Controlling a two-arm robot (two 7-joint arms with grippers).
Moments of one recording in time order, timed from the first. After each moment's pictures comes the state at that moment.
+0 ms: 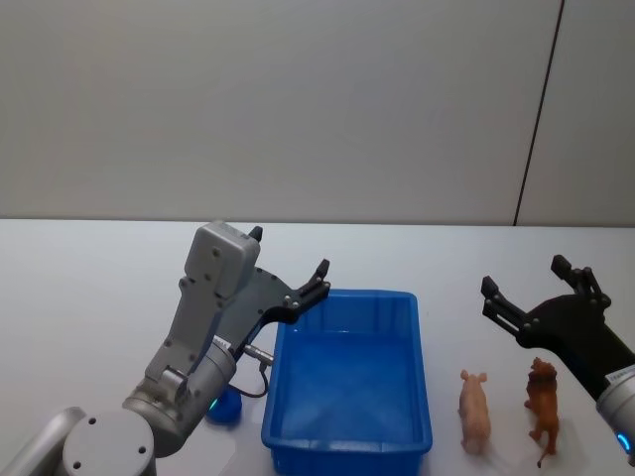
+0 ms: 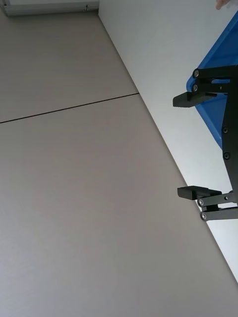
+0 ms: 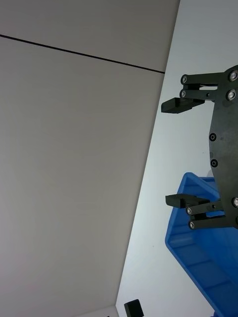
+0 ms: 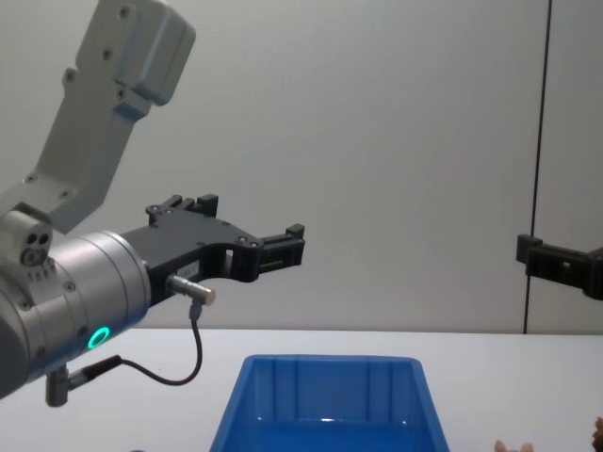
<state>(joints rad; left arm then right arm) -0.24 0.38 0.45 -1.63 -0.20 0.01 -0.01 -0.01 0.34 -0.23 -1.77 0.29 0.03 0.07</state>
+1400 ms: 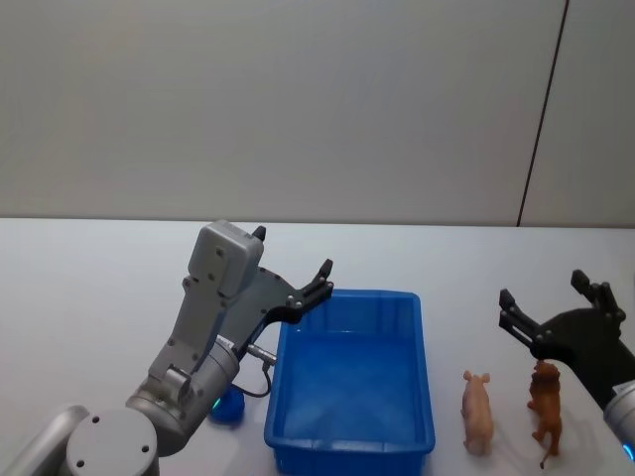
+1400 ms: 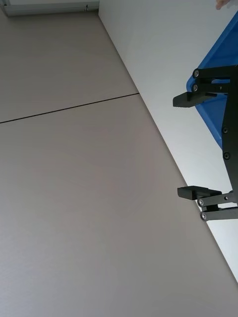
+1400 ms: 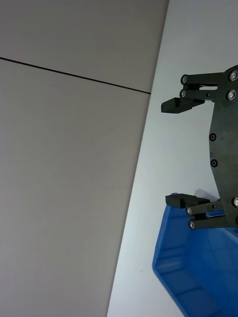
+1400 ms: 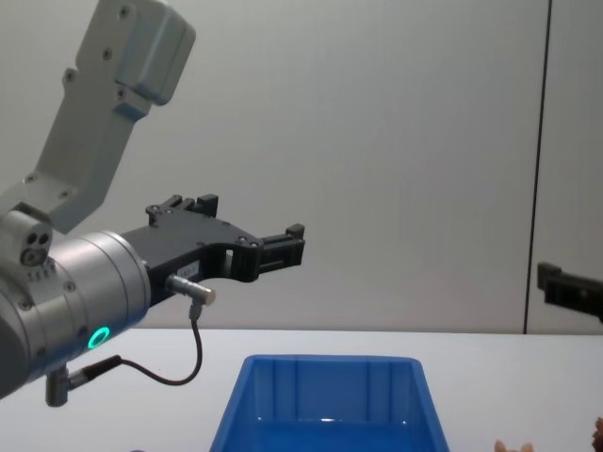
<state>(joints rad) -0.24 0.38 0.45 -1.63 -0.20 0.01 -0.01 -0.03 0.33 -0.23 -1.75 0.23 0.06 0.00</state>
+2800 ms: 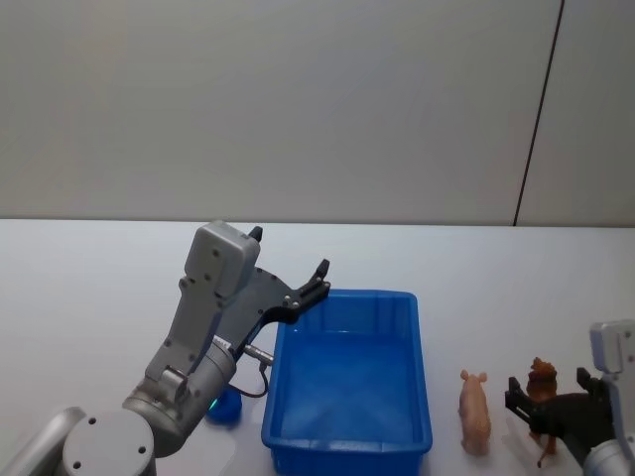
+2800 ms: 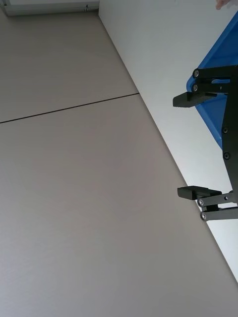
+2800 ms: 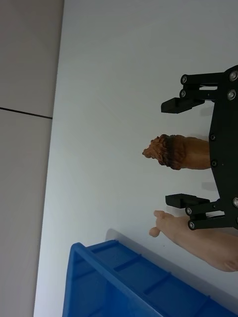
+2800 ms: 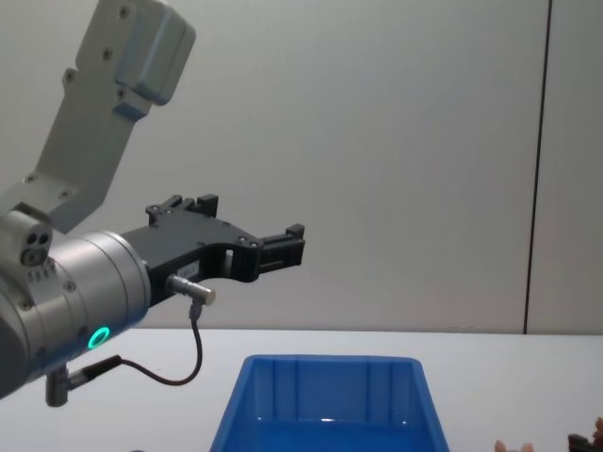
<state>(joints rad) -0.24 0.38 0.45 -1.63 -0.20 0.01 -0.01 -0.03 0.25 -0.24 -1.60 0.22 0.26 -0.15</state>
